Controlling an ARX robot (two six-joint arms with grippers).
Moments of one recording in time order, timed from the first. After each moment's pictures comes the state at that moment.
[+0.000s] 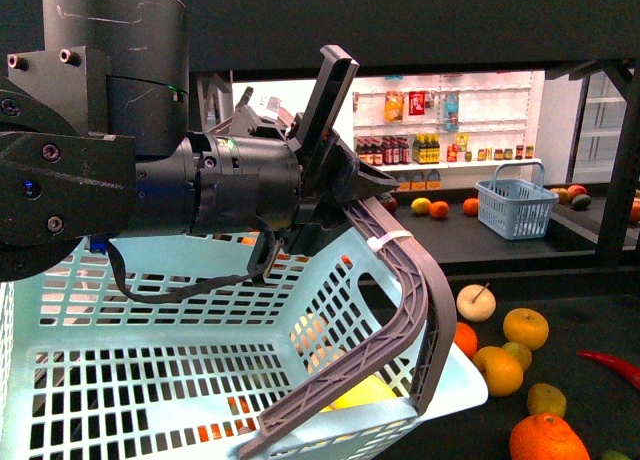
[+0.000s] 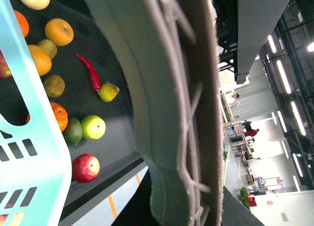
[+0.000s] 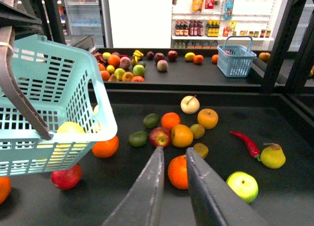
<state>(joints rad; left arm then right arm) -0.40 1.87 1.20 0.54 0.64 -0.94 0.00 0.01 0.02 0.00 0.00 -0.01</state>
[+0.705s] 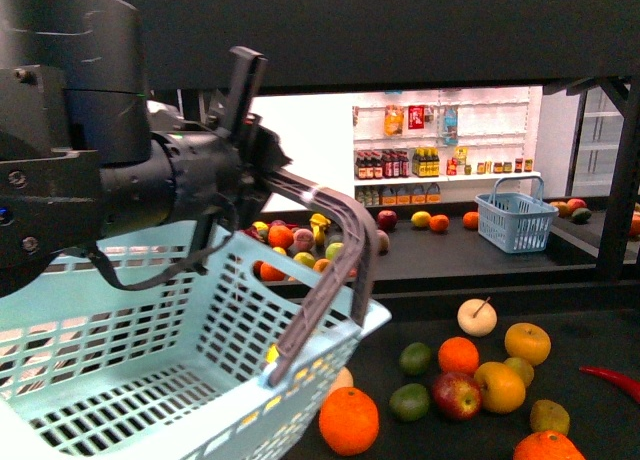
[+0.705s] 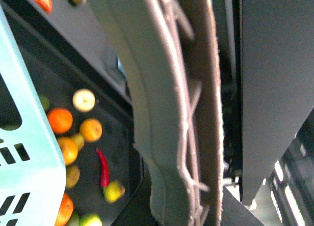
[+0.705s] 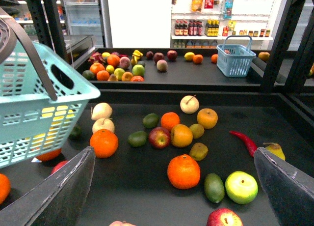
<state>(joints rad) -0.30 1.86 1.17 0.74 0.14 -1.19 0.00 0.01 0.02 0.00 0.00 -0.01</state>
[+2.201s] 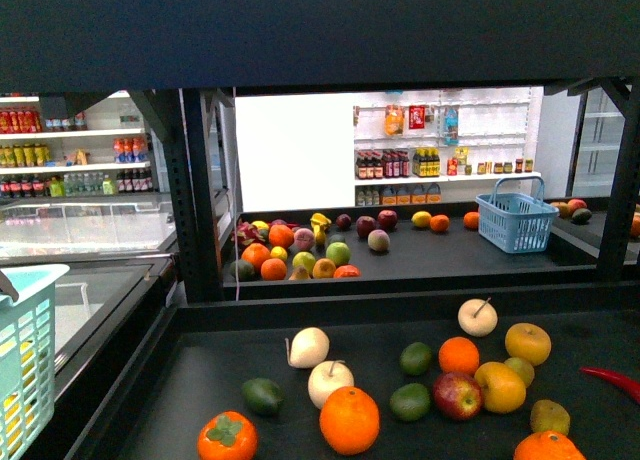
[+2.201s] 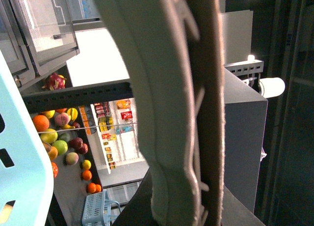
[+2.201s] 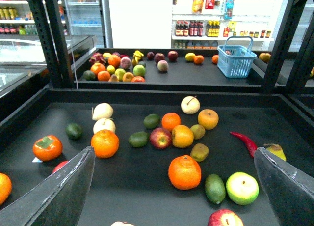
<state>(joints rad) 0.41 1.91 0.84 1.39 0.31 -1.54 0.00 0.01 0.02 0.00 0.00 -0.01</state>
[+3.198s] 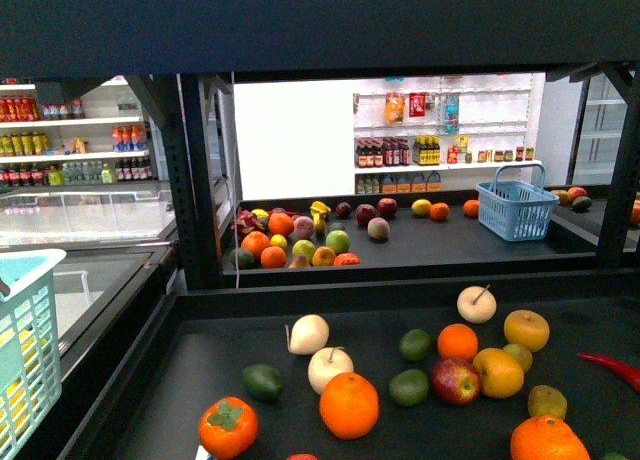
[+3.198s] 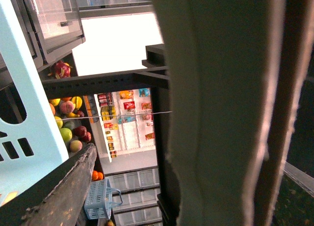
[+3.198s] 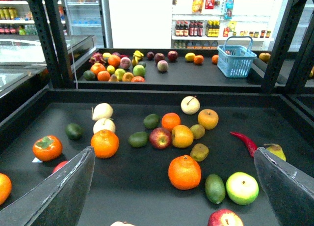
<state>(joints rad) 0.44 1.94 0.84 1.39 0.38 -1.57 0.00 0.01 0.02 0.00 0.00 -0.01</state>
